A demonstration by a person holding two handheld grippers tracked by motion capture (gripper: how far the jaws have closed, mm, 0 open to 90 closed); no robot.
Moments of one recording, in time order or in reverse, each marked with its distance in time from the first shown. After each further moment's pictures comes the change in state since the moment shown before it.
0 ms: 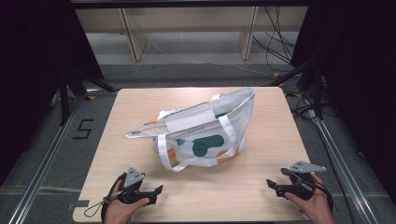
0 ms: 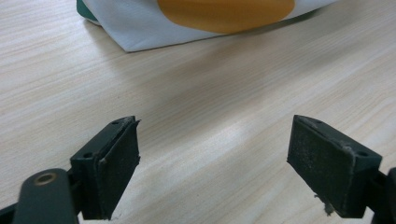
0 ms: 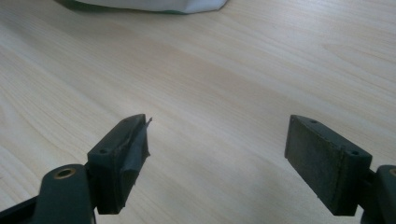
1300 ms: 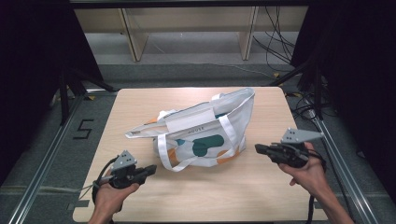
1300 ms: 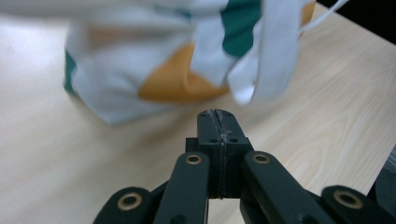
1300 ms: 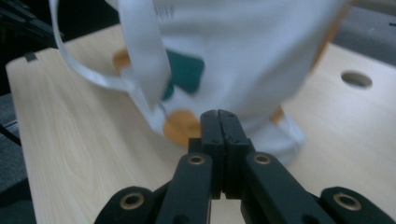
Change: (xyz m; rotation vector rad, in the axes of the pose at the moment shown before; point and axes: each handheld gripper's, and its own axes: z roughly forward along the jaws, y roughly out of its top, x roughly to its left) left arm 0.005 0.072 -0.042 -0.085 -0.164 0.010; right arm 0.027 0.118 -0.028 -0.216 0.224 -0.196
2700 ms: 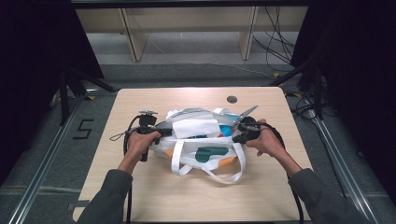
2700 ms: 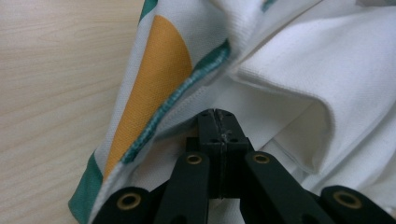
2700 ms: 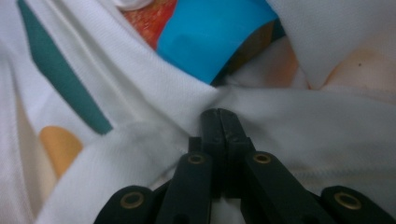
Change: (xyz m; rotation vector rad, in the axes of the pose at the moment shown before) left arm 0.095 0.065 0.131 0.127 -0.027 -0.240; right arm -0.051 0.024 0.139 0.535 -0.006 -0.011
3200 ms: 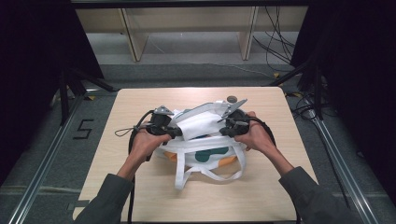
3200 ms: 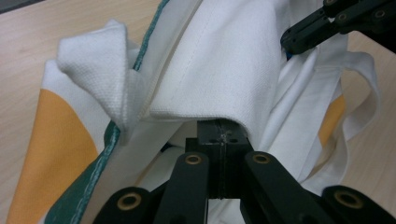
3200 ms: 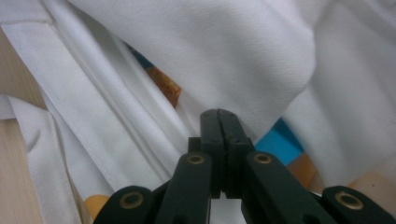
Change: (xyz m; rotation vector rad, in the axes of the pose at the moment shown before) left arm -0.081 0.023 -0.029 0.034 -0.021 0.309; right arm 0.032 0.042 -0.012 -0.124 -0.041 -0.115
